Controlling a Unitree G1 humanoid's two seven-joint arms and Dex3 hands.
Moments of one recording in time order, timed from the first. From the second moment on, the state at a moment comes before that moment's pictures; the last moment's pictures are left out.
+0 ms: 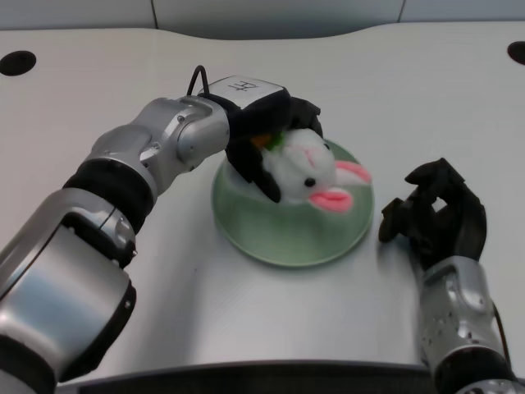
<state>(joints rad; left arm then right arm) -1.10 0.20 -0.54 1.18 0.68 -0.43 -0.16 -0.51 0.00 -0.38 0.99 0.33 -0.35 0.10</state>
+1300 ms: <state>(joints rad) -0.90 0.49 -0.19 0.94 0.29 -0.41 -0.42 -0.52 -0.01 -0.38 1.02 0.33 -0.35 0.11</state>
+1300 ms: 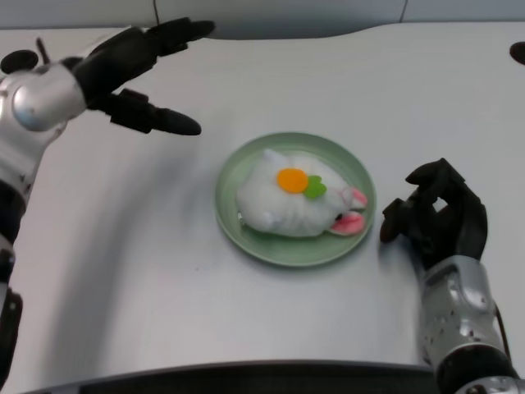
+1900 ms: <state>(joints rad) -0.44 0.32 0.11 0.54 -0.12 -0.18 -0.34 -0.51 0.00 -0.38 0.99 0.32 -0.35 0.12</state>
